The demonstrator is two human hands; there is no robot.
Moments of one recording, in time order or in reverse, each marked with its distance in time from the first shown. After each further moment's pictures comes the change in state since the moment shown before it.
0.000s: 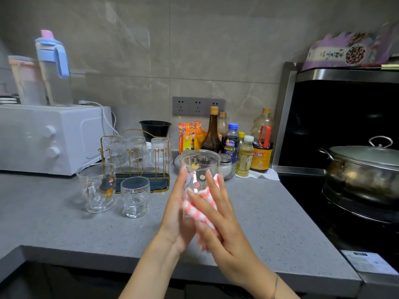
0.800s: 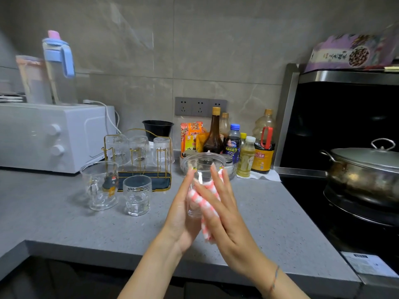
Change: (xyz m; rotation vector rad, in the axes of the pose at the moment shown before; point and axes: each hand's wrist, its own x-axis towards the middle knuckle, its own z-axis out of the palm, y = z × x) left_hand 0.003 -0.004 0.004 0.093 0.026 0.064; right_hand 0.007 0.002 -0.007 -0.001 -0.004 0.042
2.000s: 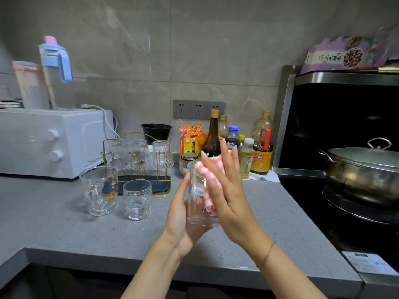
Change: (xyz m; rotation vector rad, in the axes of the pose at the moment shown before) left_hand -0.001 0.003 -0.007 -0.091 0.012 -0.064; right_hand 0.040 0.003 -0.008 -0.134 0.195 0.013
